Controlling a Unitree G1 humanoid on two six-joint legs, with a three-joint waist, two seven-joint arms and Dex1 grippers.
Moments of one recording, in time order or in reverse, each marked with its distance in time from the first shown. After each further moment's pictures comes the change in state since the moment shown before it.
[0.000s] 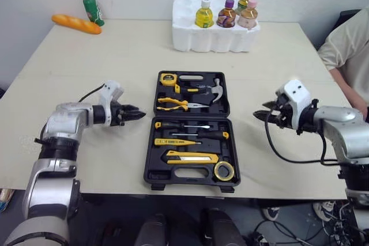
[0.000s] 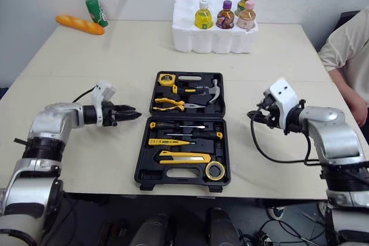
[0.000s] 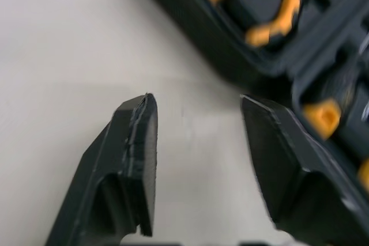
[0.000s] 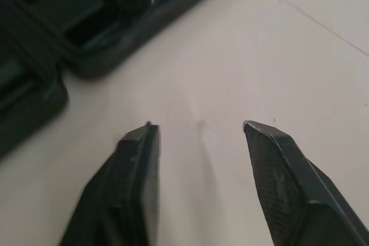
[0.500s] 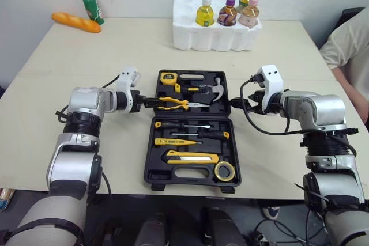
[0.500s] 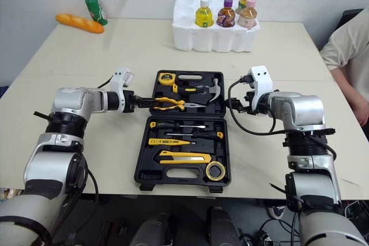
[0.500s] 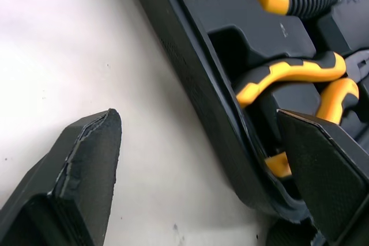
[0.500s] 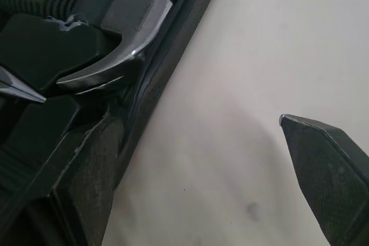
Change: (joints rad) left arm -0.206 -0.126 -0.019 0.206 0.032 0.149 0.268; right arm -0.290 0.262 0.005 0.266 -0.009 0.285 -0.307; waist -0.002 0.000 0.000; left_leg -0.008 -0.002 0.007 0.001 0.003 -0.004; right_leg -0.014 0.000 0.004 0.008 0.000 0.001
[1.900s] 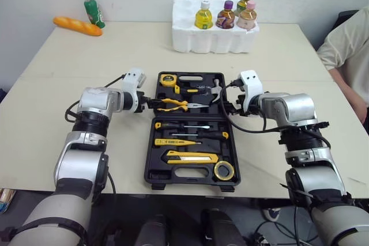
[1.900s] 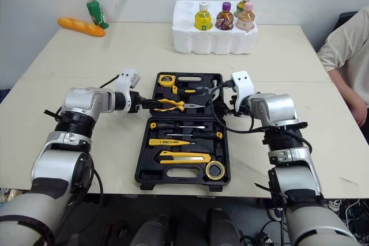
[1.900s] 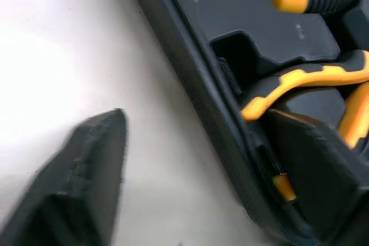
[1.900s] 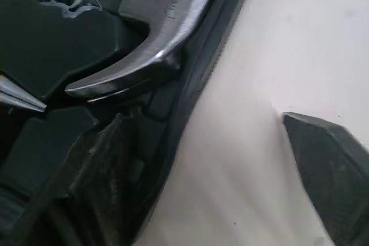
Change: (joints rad) left arm 0.007 -0.074 -0.032 -0.004 0.069 -0.028 0.061; right arm -0.041 0.122 0.082 0.081 -0.077 -0.016 -0.063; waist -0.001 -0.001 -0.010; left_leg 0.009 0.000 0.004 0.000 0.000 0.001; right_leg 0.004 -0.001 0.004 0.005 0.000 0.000
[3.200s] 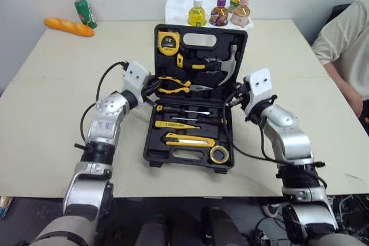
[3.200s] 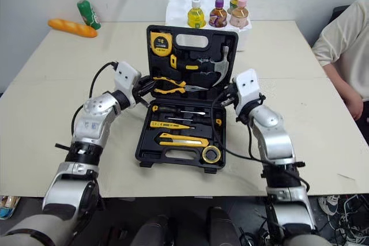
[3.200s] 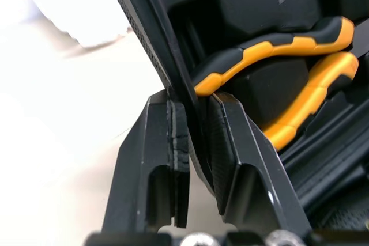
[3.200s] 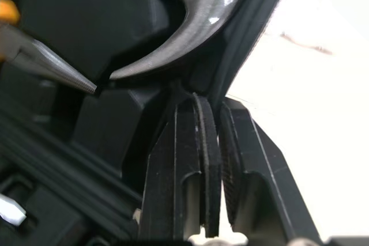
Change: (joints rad) left arm 0.344 -0.042 0.042 -0.262 0.117 -0.941 0.161; right arm 0.431 0.039 -0.002 -0.317 -0.185 -0.889 -0.082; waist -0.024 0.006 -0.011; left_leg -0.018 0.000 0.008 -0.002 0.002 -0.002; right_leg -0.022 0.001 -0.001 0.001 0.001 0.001
